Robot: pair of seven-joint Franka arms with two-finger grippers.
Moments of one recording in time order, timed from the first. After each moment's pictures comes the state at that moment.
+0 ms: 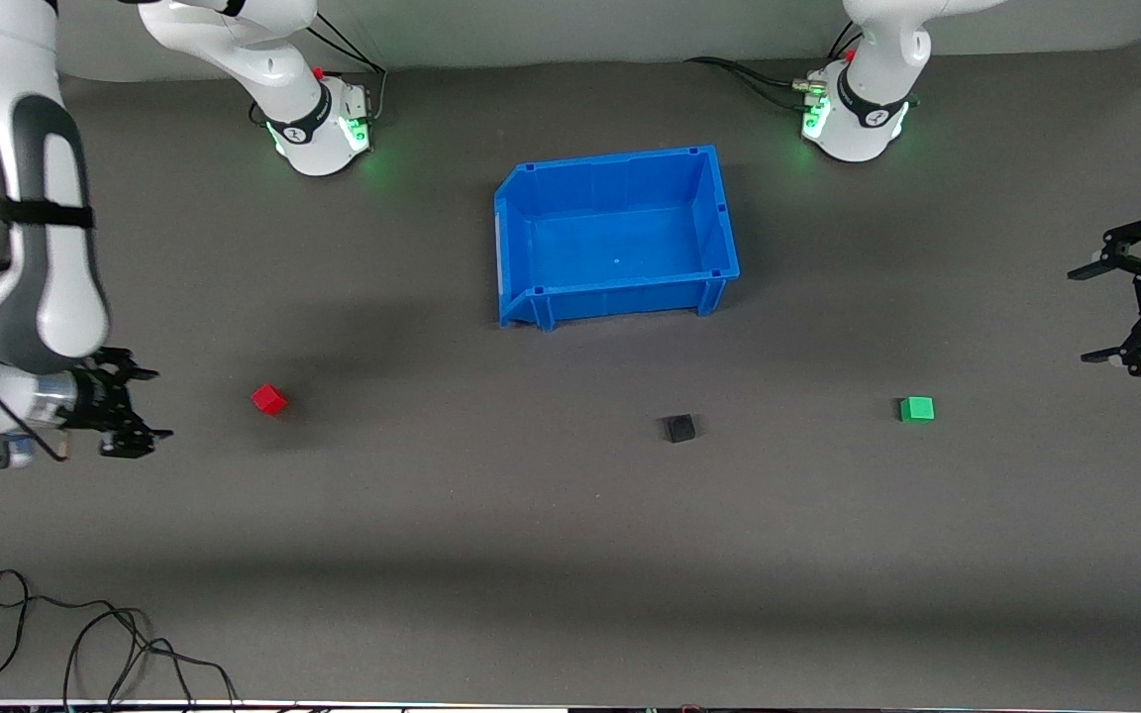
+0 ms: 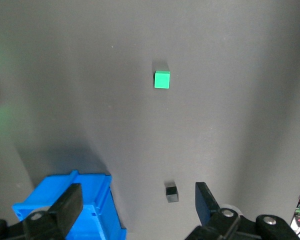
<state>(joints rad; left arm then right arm) 0.17 0.13 0.01 -1.61 -0.29 1.59 -1.37 0.19 0.43 -0.39 -1.77 0.20 1.98 1.06</state>
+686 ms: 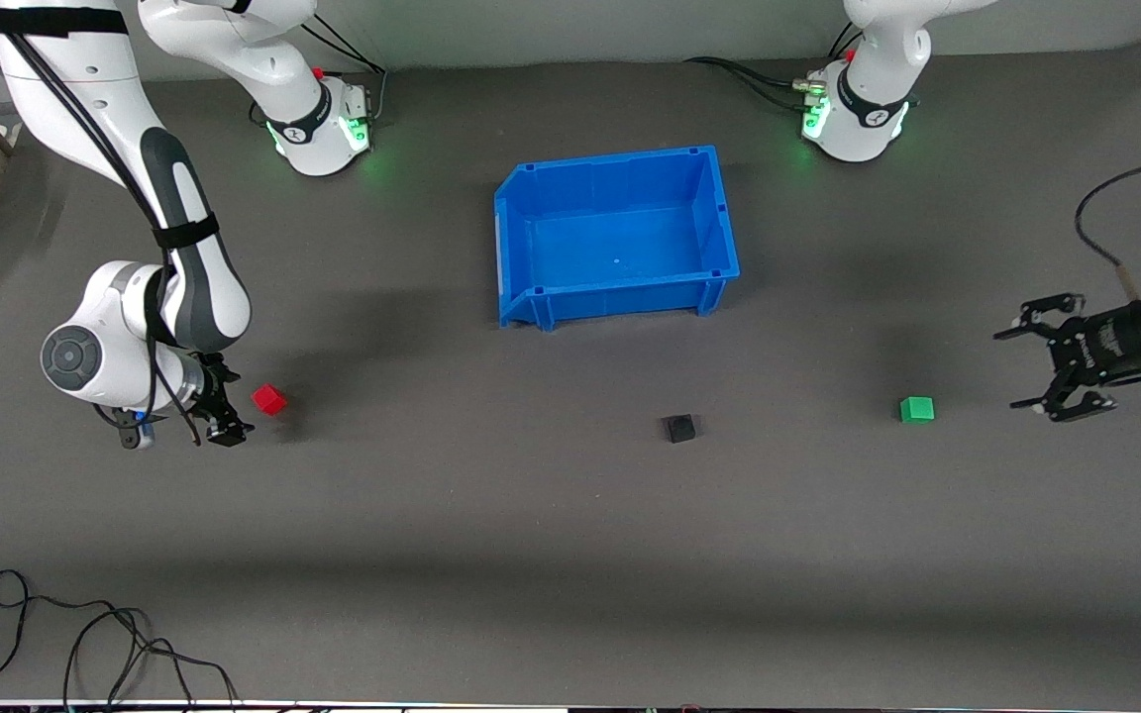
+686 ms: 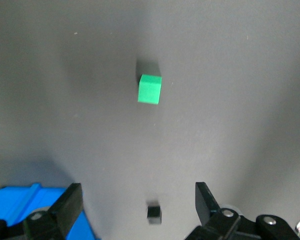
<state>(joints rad) 0.22 0.24 0.01 -1.91 -0.46 1.97 -1.19 0.32 0.42 -0.40 -2.07 0.16 2.32 0.99</state>
